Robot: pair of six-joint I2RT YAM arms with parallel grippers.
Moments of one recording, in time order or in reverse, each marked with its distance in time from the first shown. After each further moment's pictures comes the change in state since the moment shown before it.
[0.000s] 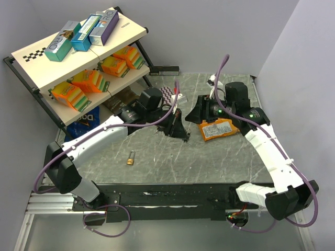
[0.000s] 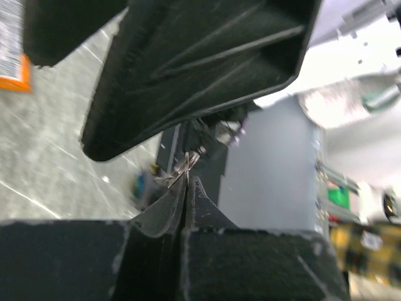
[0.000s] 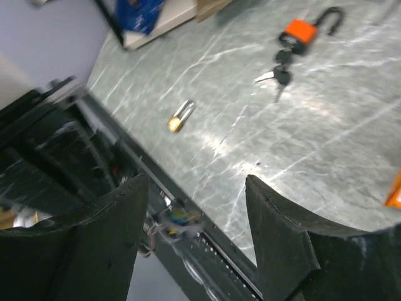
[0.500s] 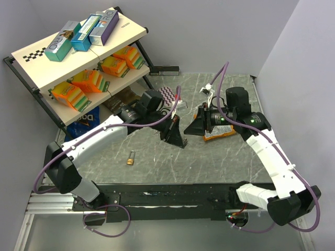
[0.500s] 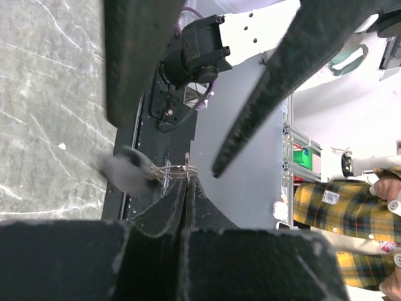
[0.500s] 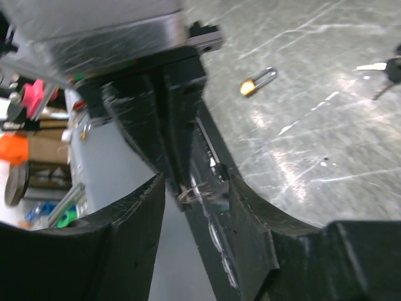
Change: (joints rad) left arm 0.004 0.000 0.011 -0.176 0.144 0.042; right arm 0.006 -0.056 -0.064 -0.005 -0.382 -0.135
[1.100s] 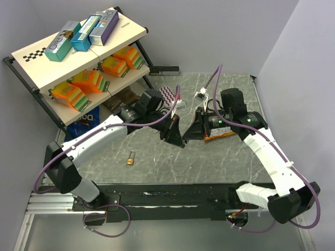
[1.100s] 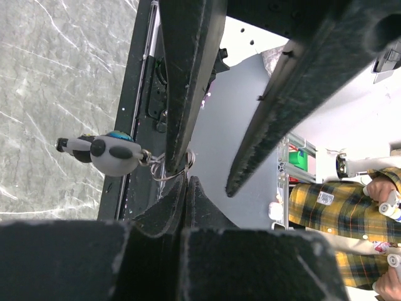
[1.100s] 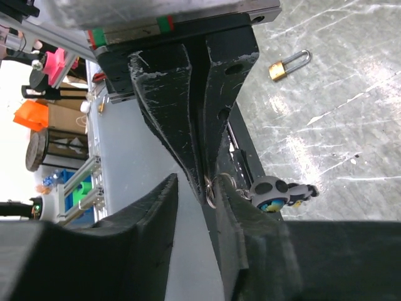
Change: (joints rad) left arm 0.004 0.000 0.000 0.005 0.013 -0.019; right arm 0.045 0.020 0.001 -0.053 -0.094 -0.058
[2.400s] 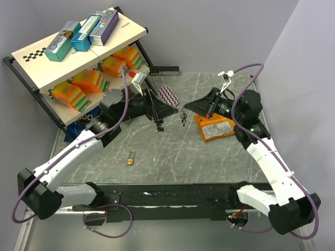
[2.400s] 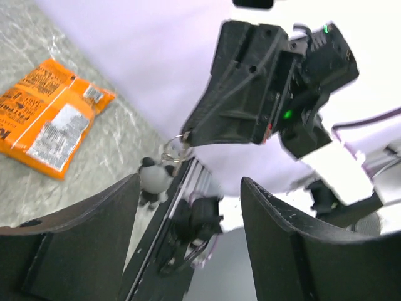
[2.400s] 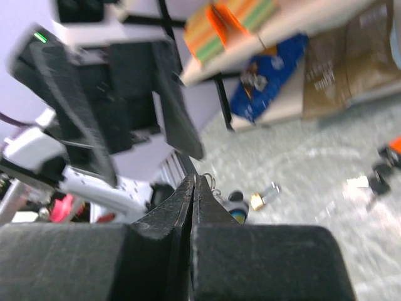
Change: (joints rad) left arm 0.140 -0.314 -0.253 0.631 -0.388 -0.507; right arm -0.090 -0.112 -0.186 0.755 0.221 0.578
